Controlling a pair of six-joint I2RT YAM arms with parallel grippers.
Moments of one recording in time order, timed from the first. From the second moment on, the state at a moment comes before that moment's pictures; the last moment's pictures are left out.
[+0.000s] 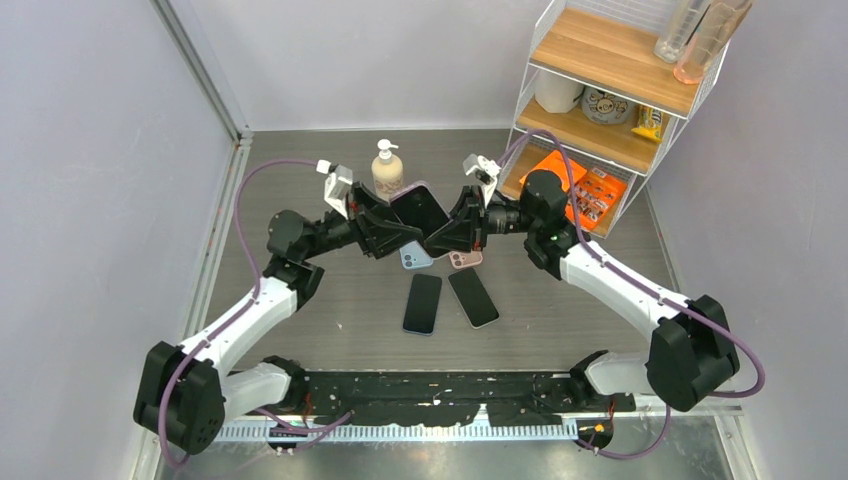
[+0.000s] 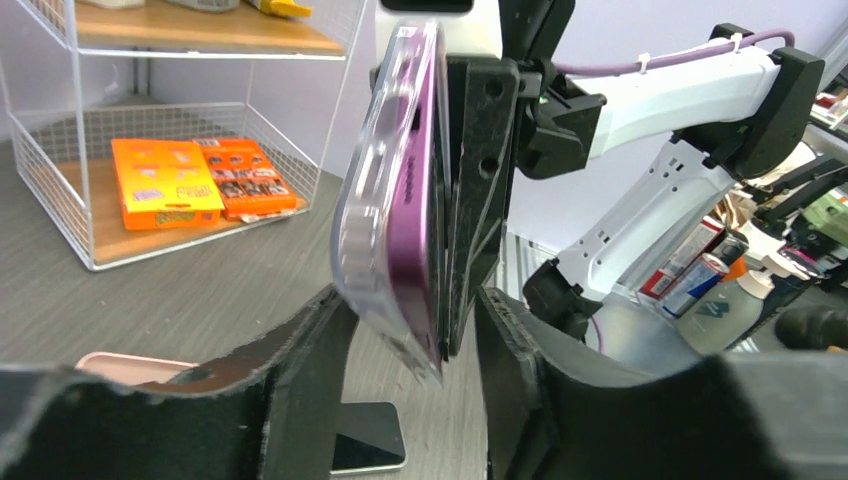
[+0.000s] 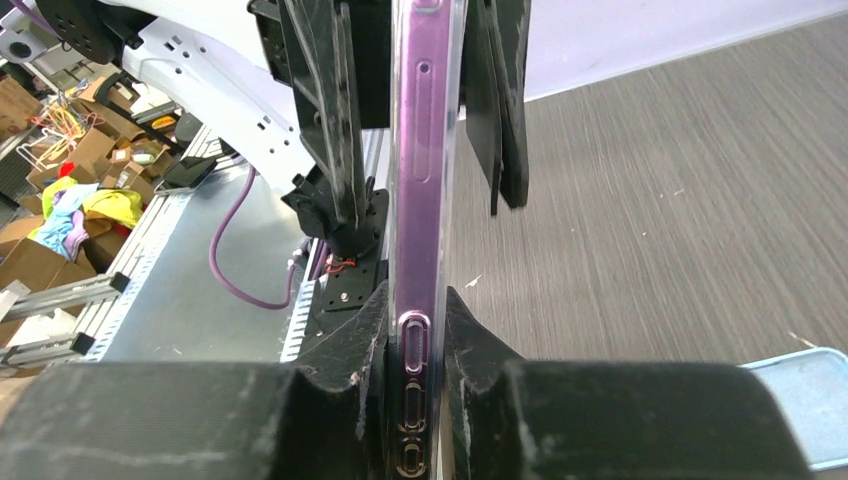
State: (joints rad) left arm -0.43 1.12 0.65 0.83 0.87 -0.64; right arm 0.54 1.31 0.91 0.46 -1.08 0.37
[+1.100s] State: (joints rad) left arm -0.37 1.10 0.76 0.55 1.04 -0.44; right arm 0.56 1.17 0.92 -0.02 -0.98 -0.13
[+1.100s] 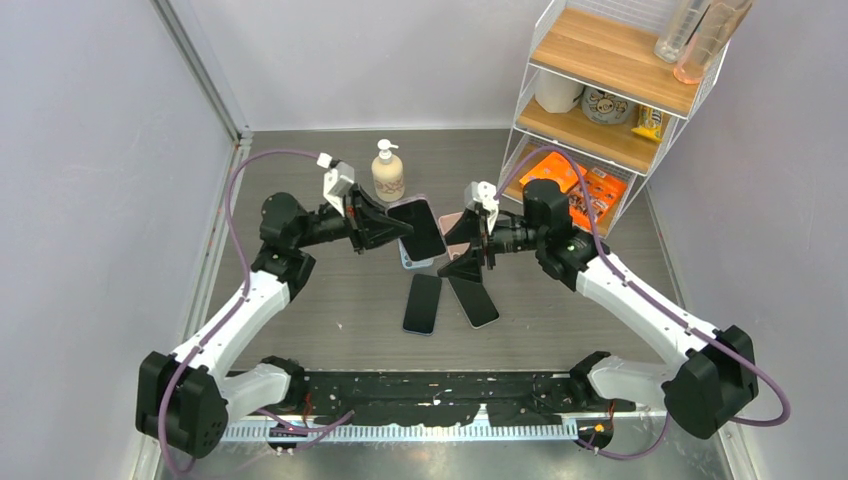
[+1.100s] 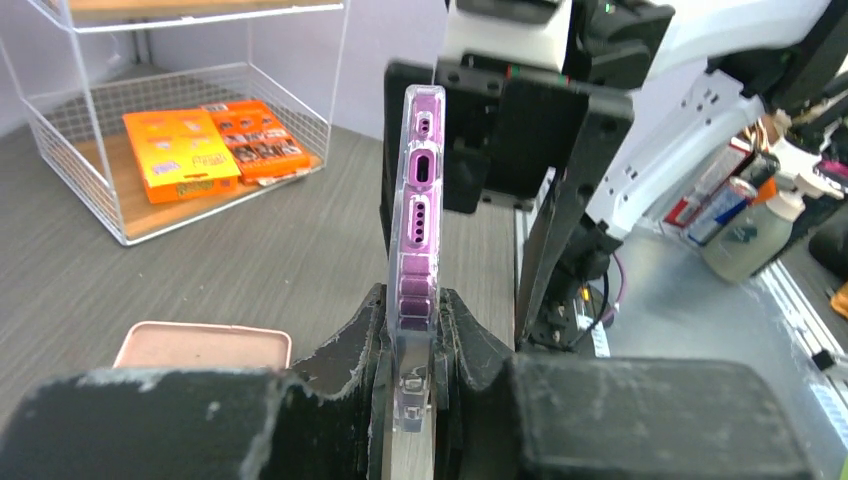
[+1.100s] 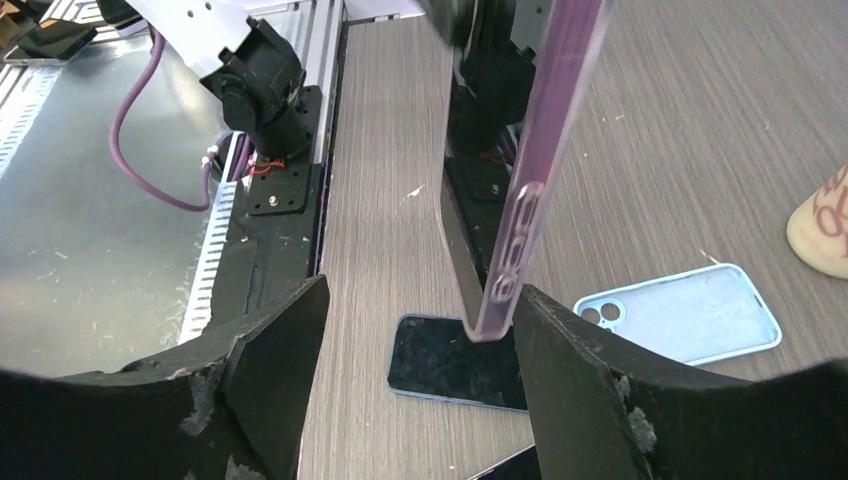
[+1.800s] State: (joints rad) left arm -0.39 1.10 0.65 0.89 0.97 -0.69; right arm 0.56 1.29 0.89 0.31 -1.09 0.16
